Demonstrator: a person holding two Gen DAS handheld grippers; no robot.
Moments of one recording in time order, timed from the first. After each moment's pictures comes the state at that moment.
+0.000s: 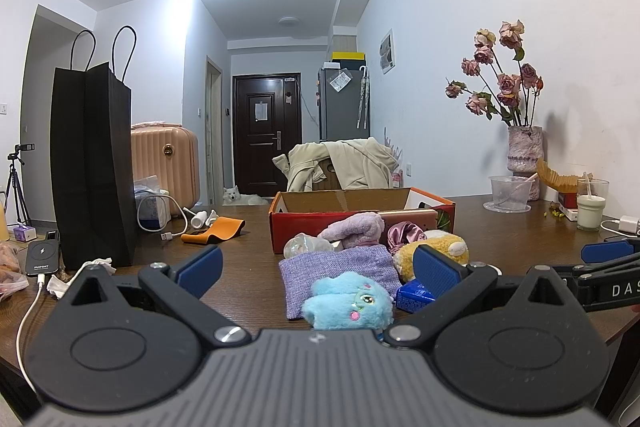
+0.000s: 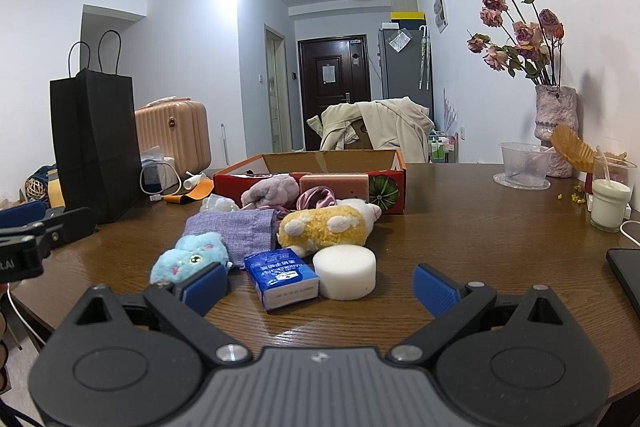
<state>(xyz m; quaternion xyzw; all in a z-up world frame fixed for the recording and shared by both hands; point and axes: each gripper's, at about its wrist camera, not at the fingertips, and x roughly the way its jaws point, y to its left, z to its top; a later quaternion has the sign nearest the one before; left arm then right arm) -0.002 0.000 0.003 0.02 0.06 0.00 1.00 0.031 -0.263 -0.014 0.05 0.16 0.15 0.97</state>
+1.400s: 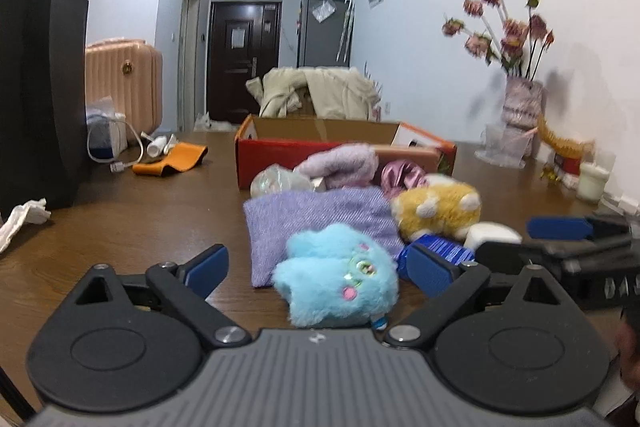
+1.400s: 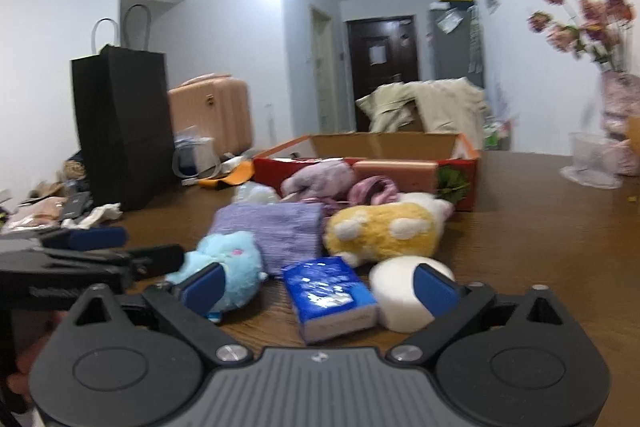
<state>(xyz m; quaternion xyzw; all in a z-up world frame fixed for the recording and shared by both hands) 0.094 0.010 -0.027 -0.02 0.19 -0.05 0.98 0.113 -0.223 -0.020 0.05 0.20 0.25 0.95</state>
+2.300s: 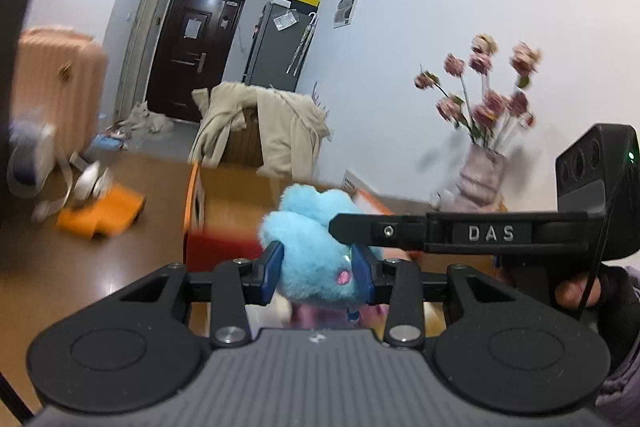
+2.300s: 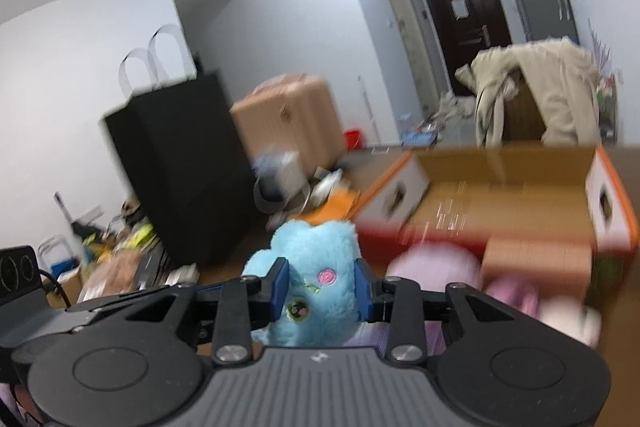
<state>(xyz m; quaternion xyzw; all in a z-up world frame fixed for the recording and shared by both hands) 0.222 0.063 0.058 -0.11 0.16 -0.15 0.97 0.291 -0.164 0.076 0.11 0.24 0.38 0.89</state>
